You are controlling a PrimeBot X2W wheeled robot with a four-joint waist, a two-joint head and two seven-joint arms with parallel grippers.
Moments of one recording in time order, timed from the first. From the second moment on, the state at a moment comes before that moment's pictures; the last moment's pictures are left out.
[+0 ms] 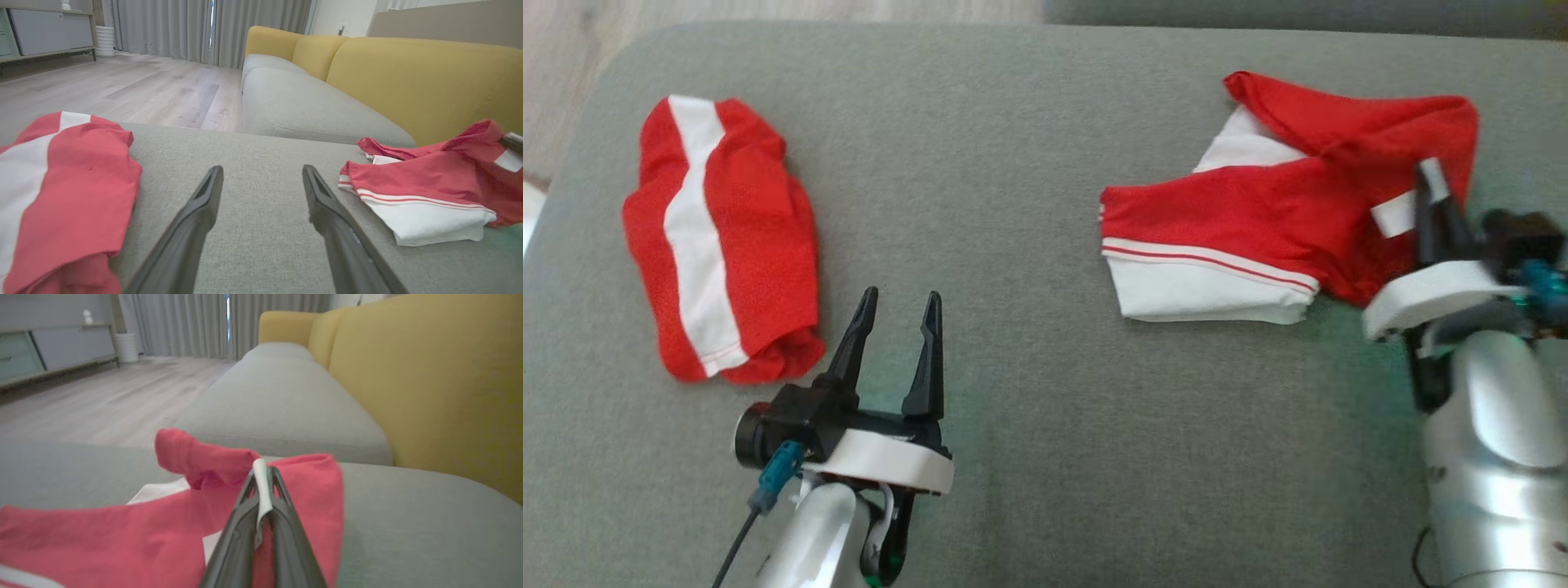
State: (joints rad) left arm -0.23 0.05 -0.32 0.33 -0.31 -0.05 -0.25; right arm -0.52 -0.05 -0.19 0.67 -0.18 0.12 -0.22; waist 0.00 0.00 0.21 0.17
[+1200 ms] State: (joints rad) left arm -0.15 0.05 -0.29 0.33 -0.31 -0.05 -0.25; right arm -0.28 -0.04 -0.25 0.42 0.07 0.12 -0.24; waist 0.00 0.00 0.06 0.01
